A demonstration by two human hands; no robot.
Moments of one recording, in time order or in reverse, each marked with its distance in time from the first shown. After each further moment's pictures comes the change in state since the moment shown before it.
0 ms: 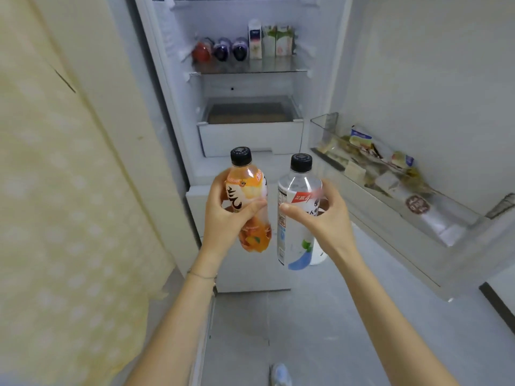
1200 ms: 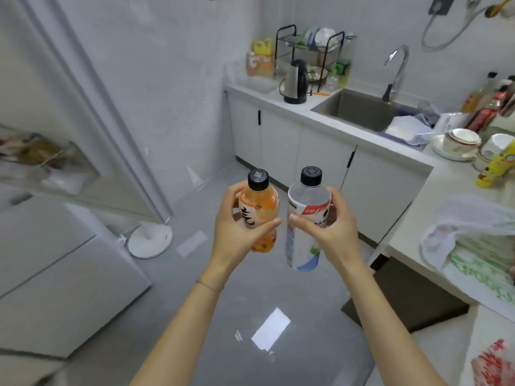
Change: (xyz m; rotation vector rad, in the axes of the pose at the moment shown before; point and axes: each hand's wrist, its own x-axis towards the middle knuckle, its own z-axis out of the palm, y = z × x) left_hand -0.357 0.081 0.441 -0.110 -0.835 0.106; right_hand -0.356 0.088 -0.484 -0.227 0.738 0.182
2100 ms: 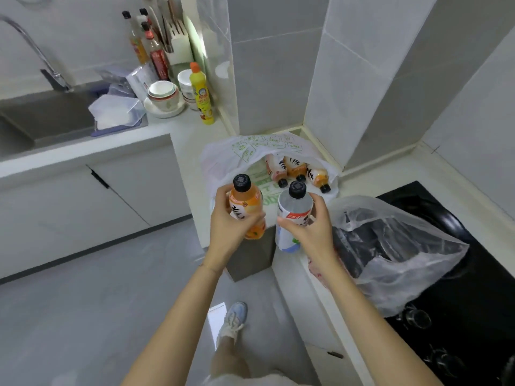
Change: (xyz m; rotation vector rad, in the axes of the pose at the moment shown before) left_hand 0.025 -0.021 0.454 -0.248 -1.048 -0.033; right_hand -0.074 0.194 -0.286 -0.153 1.110 0.511
